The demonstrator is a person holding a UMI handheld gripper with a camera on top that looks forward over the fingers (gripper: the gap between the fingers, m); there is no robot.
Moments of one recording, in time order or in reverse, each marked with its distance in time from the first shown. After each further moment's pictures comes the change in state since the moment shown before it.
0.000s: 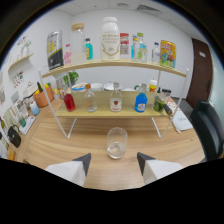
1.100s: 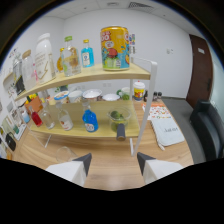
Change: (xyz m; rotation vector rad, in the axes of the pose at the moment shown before) arm 0.164 -0.058 0.046 0.007 -0.026 0.023
